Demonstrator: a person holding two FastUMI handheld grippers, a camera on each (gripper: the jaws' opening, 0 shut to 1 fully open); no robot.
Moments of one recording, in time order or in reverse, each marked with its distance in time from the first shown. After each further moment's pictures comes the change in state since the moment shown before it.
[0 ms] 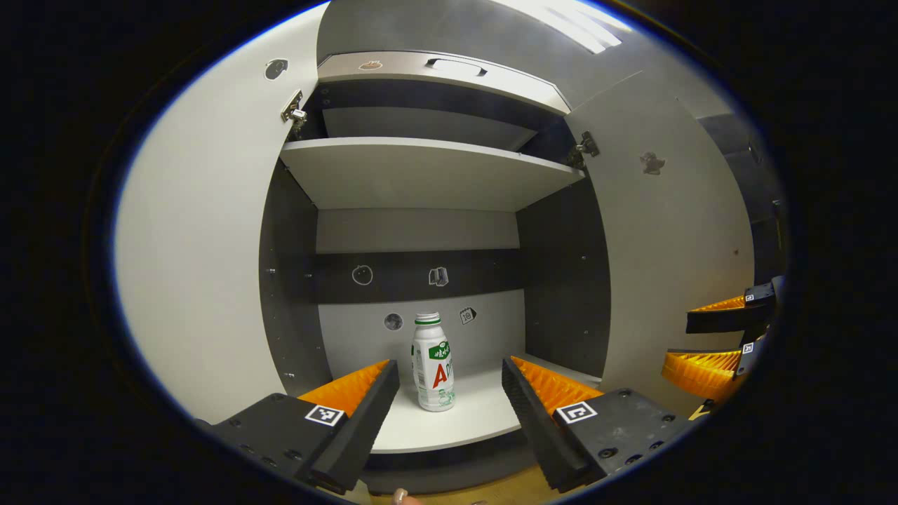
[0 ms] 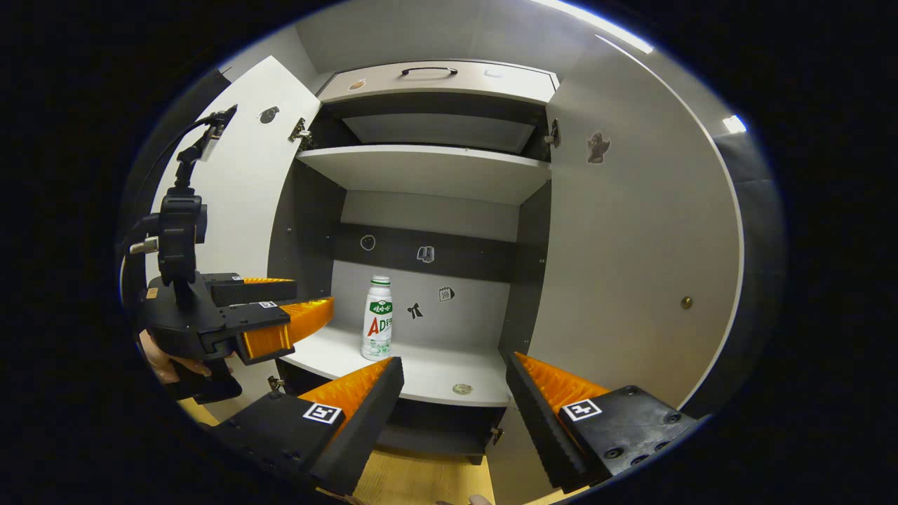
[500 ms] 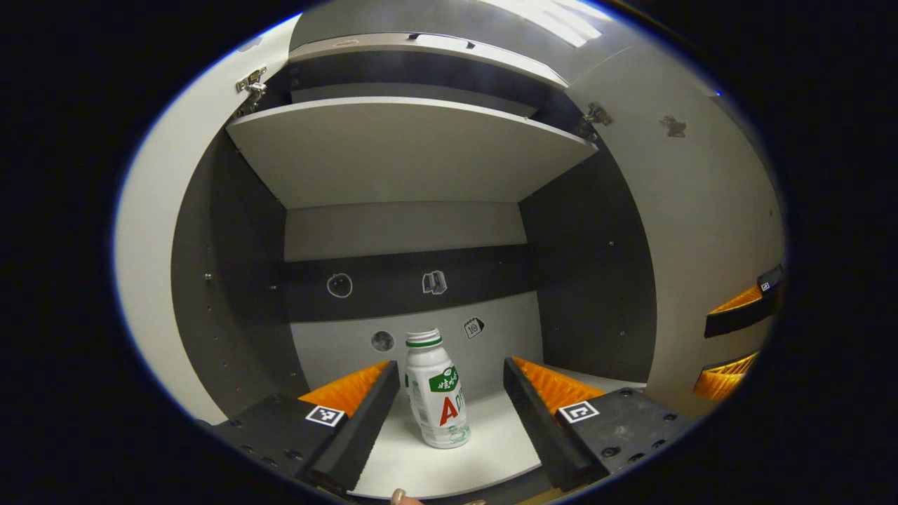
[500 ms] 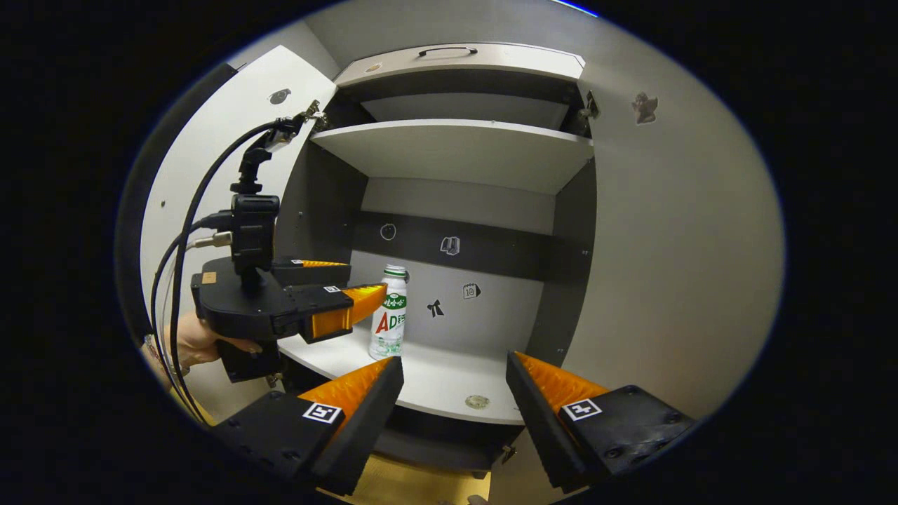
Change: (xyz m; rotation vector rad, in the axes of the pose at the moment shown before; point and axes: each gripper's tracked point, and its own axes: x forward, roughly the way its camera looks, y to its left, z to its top) left arm 0.095 0.001 -0.018 0.047 -0.051 -0.054; right arm 0.054 0.009 -0.022 -0.034 0.000 0.135
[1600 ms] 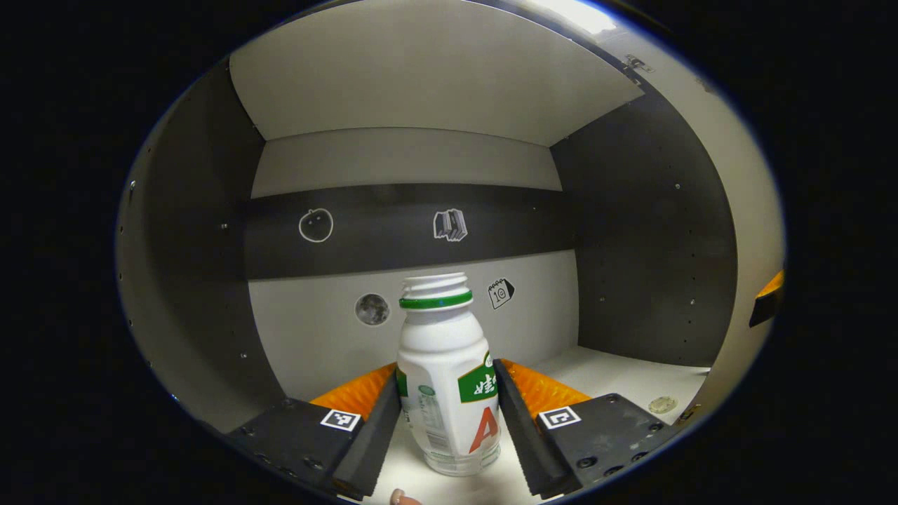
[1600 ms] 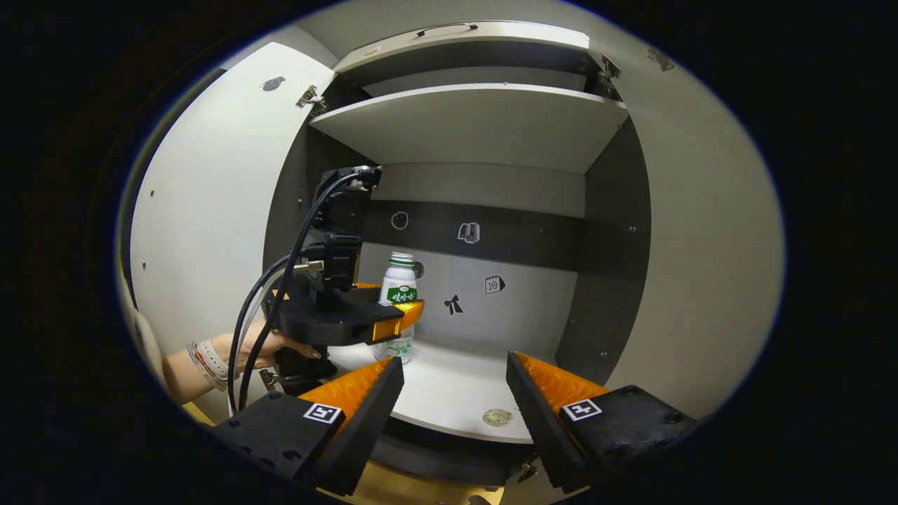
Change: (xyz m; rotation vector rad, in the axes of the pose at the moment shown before) left arm 0.095 0.026 -0.076 -0.027 0.115 0.019; right arm 0.060 0.006 -0.027 0.021 0.018 0.088
